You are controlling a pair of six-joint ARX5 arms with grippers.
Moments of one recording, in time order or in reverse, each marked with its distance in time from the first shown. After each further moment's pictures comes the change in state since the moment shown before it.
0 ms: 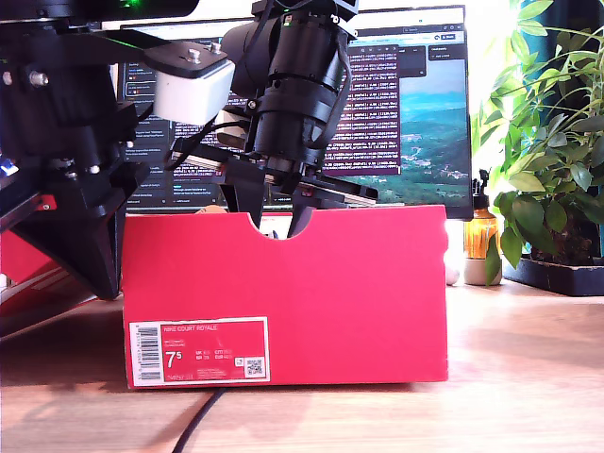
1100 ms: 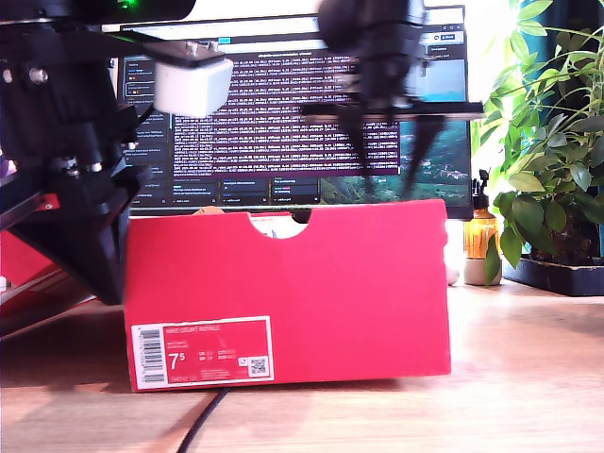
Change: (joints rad) left arm 0.006 0.000 0.000 0.010 0.103 0.001; right arm -0.253 -0.035 0.261 -0.311 0.249 0.412
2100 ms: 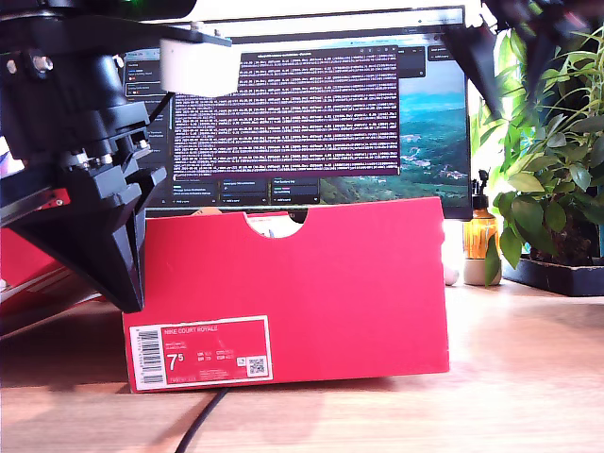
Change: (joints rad) left arm 0.000 0.000 0.000 0.003 0.102 0.001; right arm -0.131 -0.305 -0.294 -0.018 0.194 0.514
